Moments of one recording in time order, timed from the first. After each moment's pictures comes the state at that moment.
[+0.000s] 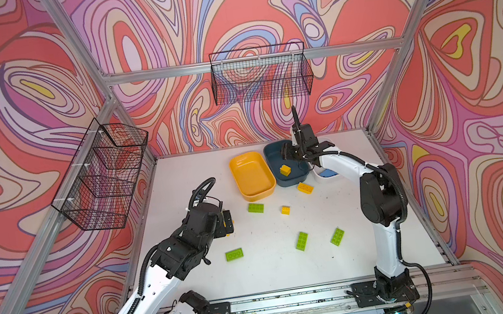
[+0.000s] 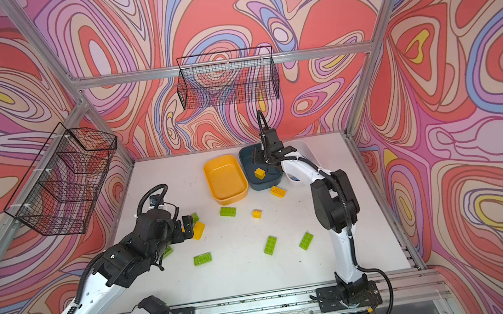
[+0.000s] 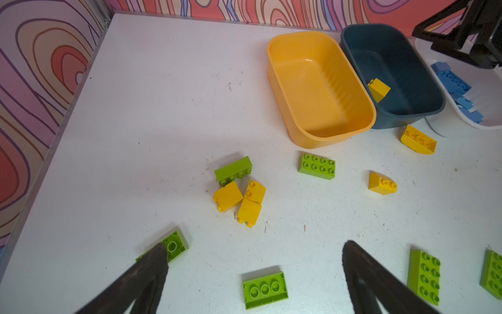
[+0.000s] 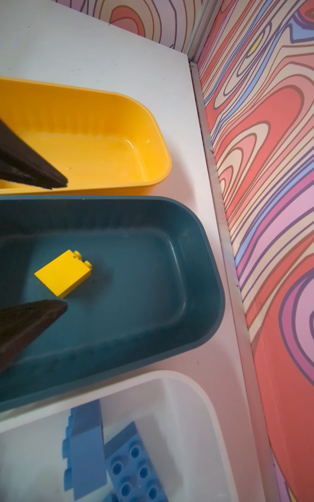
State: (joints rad) left arm -0.61 0.84 0.90 -0.83 -0.41 -0.53; right arm 0.35 2.08 1.72 -0.32 -0.05 0.43
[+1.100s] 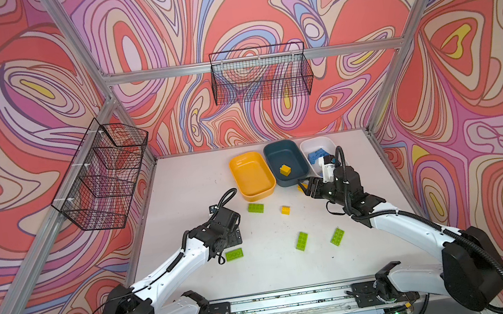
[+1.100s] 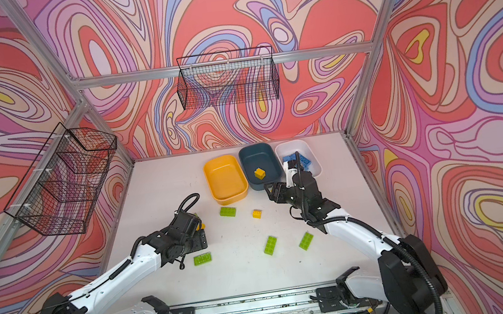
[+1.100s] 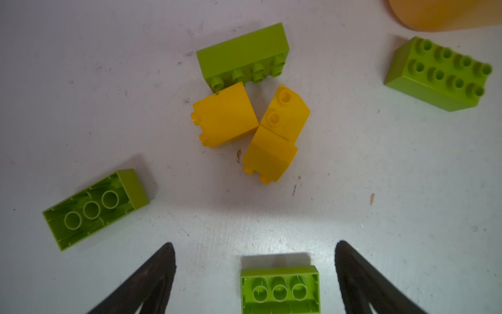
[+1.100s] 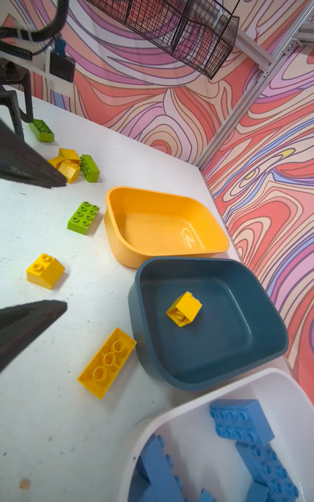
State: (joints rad) left arm -0.56 1.22 0.68 -0.67 -0.30 -0.70; right arm 0.40 1.24 0.70 0.14 -0.19 0.61
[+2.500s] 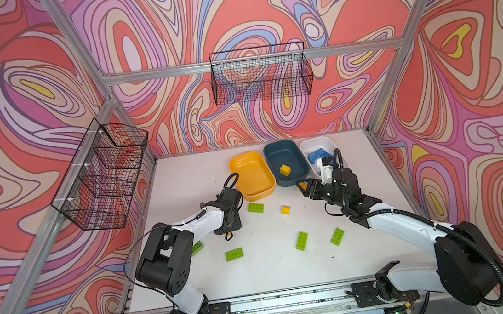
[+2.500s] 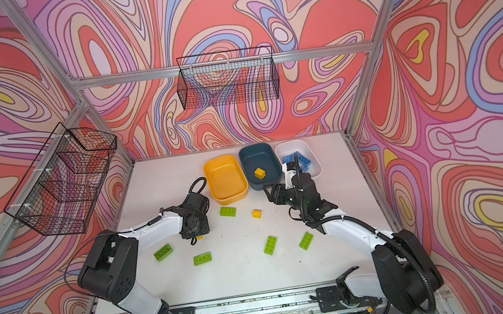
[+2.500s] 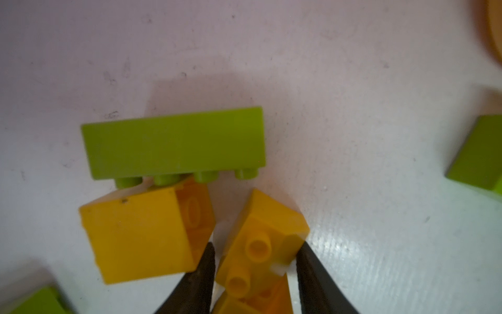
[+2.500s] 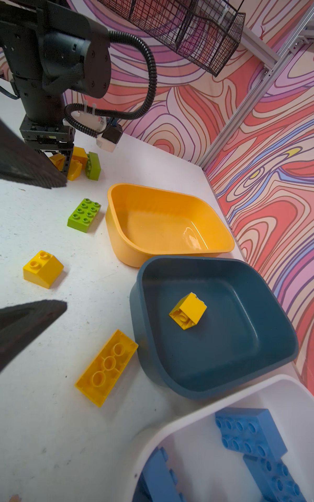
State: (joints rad) left arm -0.44 1.65 0.90 -0.55 -0.20 -0.61; right arm 0.40 1.29 0.68 0.21 -0.20 0.61
